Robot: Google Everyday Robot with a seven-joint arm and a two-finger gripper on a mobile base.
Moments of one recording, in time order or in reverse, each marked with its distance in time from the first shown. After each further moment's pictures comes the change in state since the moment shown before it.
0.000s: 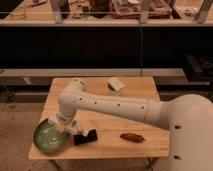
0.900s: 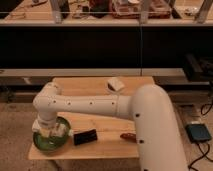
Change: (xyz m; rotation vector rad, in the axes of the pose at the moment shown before) arm 0.049 -0.004 0.066 0.019 -0.121 -0.144
